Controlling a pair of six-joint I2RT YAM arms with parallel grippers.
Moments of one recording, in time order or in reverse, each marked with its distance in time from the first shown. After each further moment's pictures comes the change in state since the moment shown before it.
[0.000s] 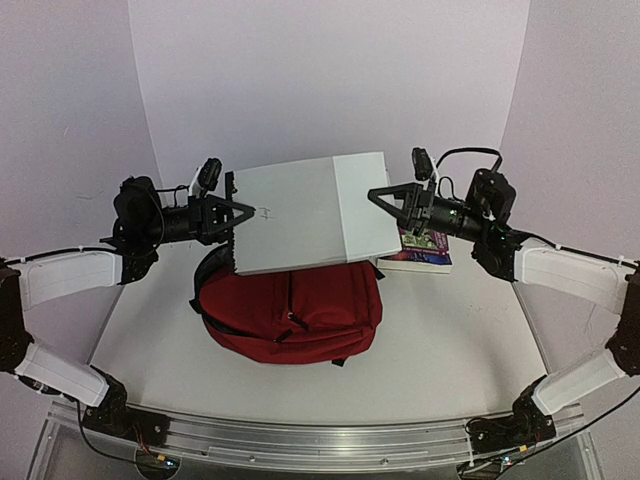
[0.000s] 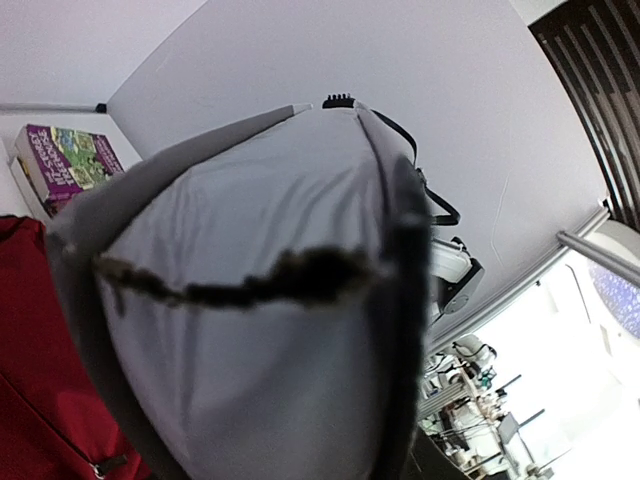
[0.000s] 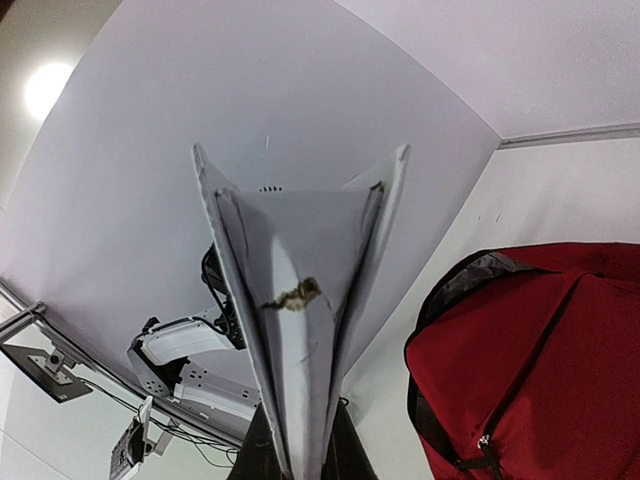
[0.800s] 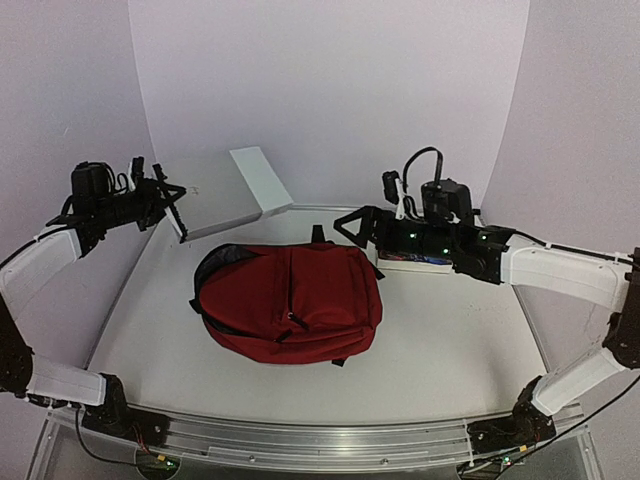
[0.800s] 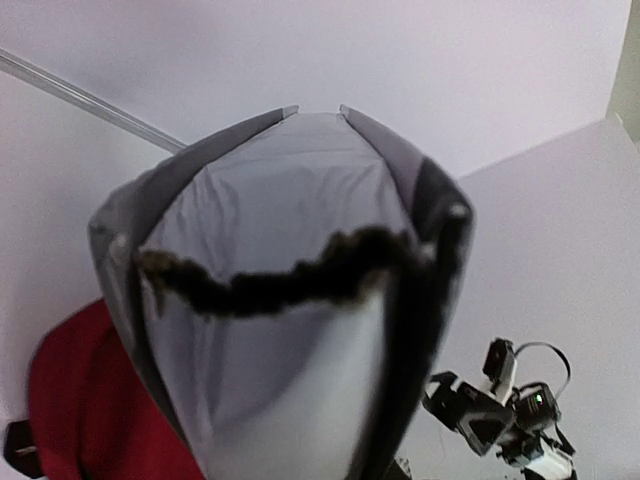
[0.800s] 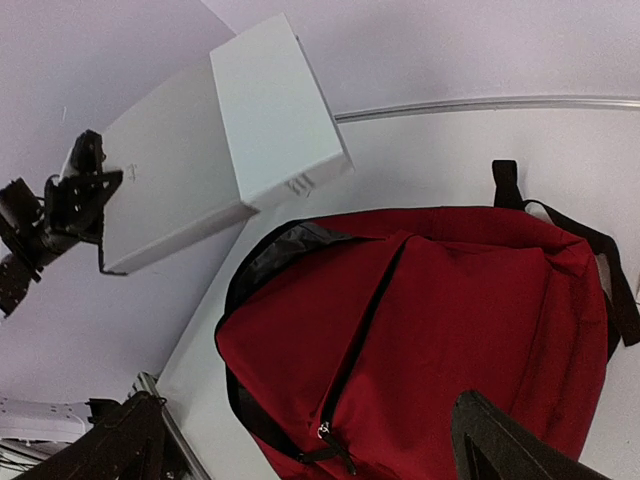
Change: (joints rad) left arm 0.394 -0.110 0.150 -0.672 -0.262 0.159; right arm 0.204 0.044 0.101 -0.475 0.545 -0.356
